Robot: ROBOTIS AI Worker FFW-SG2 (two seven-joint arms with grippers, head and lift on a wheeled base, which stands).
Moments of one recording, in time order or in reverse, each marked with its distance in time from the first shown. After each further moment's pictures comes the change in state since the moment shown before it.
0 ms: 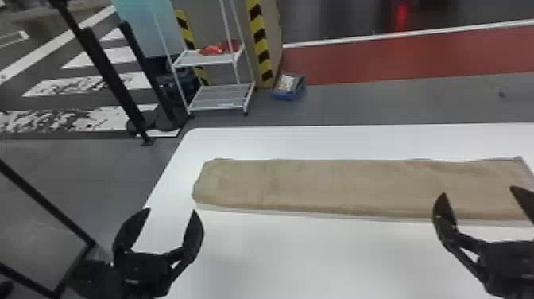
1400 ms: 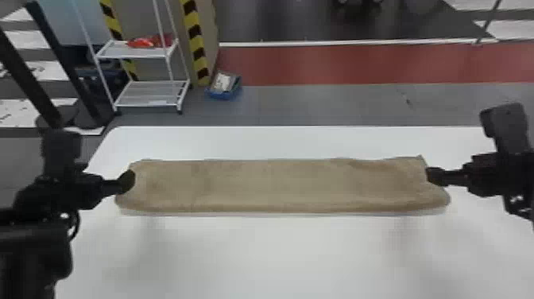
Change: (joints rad) left arm -0.700 0.090 0.058 0.235 -0.467 0.848 -0.286; right arm -0.592 -0.165 -0.238 0.210 -0.001 0.936 0.482
